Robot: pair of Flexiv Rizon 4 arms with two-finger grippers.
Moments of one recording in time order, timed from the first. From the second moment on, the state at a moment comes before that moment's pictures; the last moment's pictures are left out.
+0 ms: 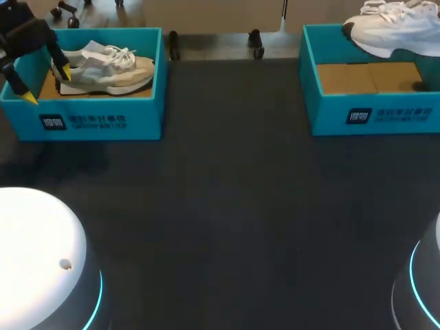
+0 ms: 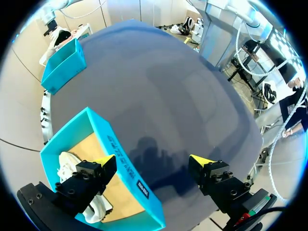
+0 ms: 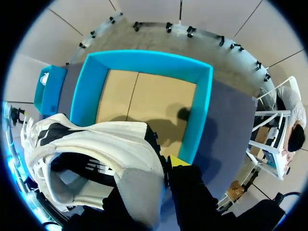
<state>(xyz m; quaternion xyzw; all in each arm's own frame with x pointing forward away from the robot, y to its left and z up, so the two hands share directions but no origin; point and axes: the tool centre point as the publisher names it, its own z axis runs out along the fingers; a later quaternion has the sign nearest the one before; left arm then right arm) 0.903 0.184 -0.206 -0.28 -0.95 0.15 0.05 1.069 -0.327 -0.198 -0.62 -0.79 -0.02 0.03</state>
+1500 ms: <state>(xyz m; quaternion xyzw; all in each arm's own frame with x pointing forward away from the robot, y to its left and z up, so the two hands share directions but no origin) 0.903 0.184 -0.206 -0.28 -0.95 0.15 0.05 1.067 -0.329 -0.254 -0.77 -0.64 0.01 -0.02</state>
